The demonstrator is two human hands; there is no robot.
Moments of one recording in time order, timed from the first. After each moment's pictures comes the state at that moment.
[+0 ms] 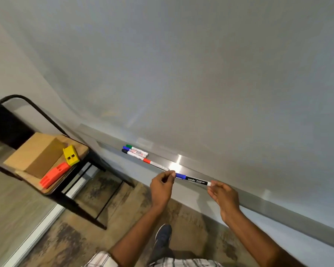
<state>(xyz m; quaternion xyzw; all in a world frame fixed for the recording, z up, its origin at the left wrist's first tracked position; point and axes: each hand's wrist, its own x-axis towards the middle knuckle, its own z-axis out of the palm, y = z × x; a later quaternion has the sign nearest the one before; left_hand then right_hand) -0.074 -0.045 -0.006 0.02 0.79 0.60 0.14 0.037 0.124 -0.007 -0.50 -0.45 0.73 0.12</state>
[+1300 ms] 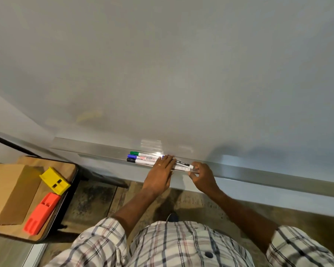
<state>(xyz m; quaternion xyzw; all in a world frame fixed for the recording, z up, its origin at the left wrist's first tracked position) -0.264 -0.121 -0.061 0.53 0.83 0.11 0.13 -0.116 0.021 -0.069 -0.42 -0.81 0.41 0.06</state>
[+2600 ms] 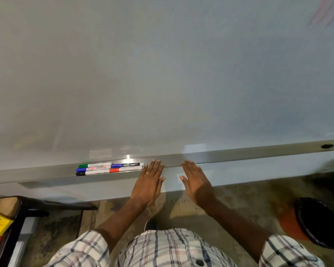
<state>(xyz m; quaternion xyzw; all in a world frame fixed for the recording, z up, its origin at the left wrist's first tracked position) -0.144 -0.068 -0.056 0.62 0.77 0.05 0.13 0.060 0.034 -0.052 -0.33 -0.92 0.15 0.16</state>
